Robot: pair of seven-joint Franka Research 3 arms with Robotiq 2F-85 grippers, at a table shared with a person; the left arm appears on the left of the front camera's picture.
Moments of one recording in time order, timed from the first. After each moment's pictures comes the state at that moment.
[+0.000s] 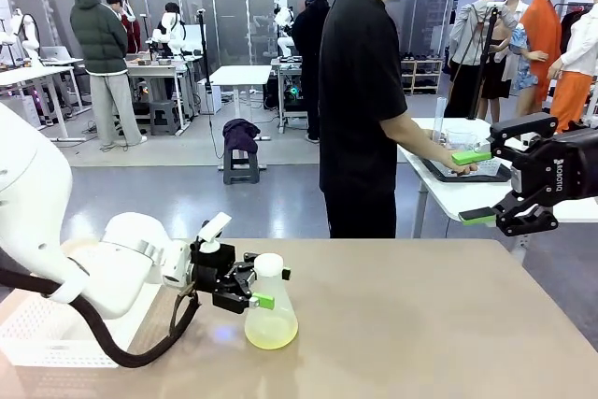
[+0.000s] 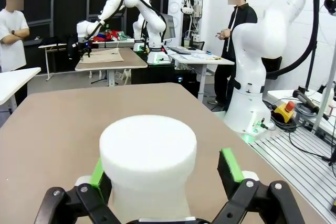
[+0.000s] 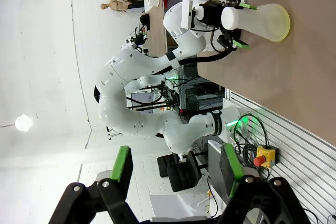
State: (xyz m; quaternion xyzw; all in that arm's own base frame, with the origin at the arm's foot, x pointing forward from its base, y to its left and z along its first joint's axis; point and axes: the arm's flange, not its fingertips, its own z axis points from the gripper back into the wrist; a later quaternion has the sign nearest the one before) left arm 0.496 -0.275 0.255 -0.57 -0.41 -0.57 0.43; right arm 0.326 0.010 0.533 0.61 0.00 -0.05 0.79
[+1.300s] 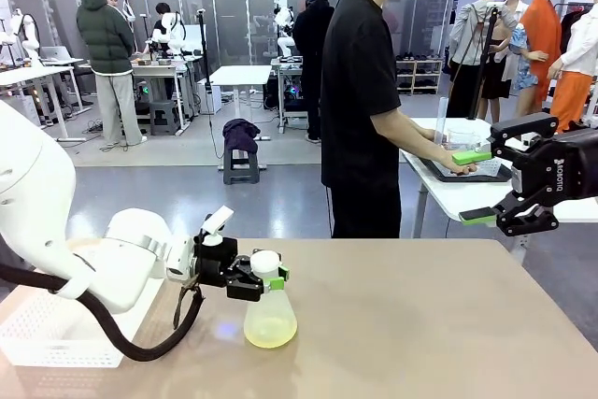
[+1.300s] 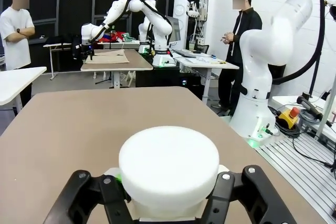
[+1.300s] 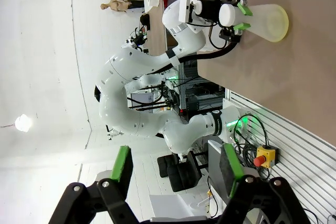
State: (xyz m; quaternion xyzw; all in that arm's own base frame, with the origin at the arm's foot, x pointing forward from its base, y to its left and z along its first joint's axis) left arm 0.510 -0.275 0.261 -0.57 -0.41 -0.56 0.45; right arm 0.326 0.010 0.533 0.61 0.00 -0.05 0.79
